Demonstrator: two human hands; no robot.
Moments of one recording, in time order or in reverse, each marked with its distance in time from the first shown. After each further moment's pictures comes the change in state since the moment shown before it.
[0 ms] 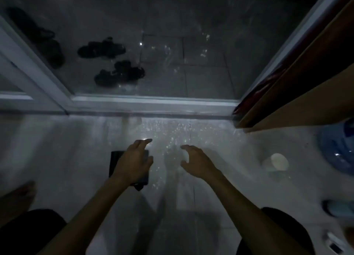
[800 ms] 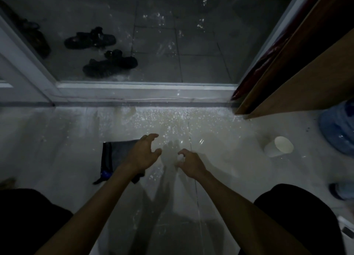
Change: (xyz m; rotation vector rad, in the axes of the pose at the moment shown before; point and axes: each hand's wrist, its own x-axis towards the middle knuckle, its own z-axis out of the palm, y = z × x) left_hand 0.017 -0.021 0.071 -0.046 -0.046 -0.023; right_hand 0.033 0.061 0.108 0.160 0.154 0.110
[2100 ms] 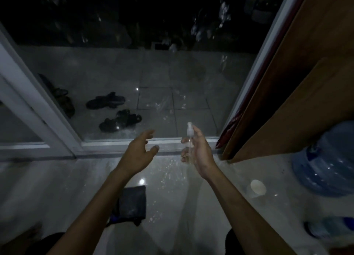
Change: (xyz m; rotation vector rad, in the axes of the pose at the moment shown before) left_hand -0.033 0.165 -0.175 -0.172 0.300 0.159; right_hand -0.109 -0.198 -0.242 1.086 0.137 -0.147
